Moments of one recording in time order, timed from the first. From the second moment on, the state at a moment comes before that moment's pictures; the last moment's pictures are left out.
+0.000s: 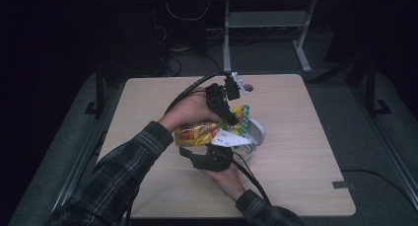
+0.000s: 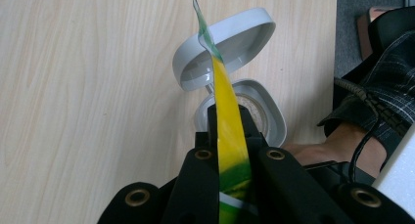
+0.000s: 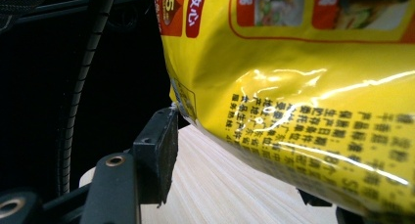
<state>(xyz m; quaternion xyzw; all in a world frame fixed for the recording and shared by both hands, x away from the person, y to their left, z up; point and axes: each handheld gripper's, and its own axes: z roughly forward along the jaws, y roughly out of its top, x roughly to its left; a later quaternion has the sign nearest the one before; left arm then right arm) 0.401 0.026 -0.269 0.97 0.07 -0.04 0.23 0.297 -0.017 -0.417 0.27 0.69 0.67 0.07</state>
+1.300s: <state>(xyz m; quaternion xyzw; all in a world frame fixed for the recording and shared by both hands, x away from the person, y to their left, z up) 0.400 0.022 -0.270 0.97 0.07 -0.04 0.22 0.297 -0.018 -0.417 0.27 0.68 0.68 0.06</state>
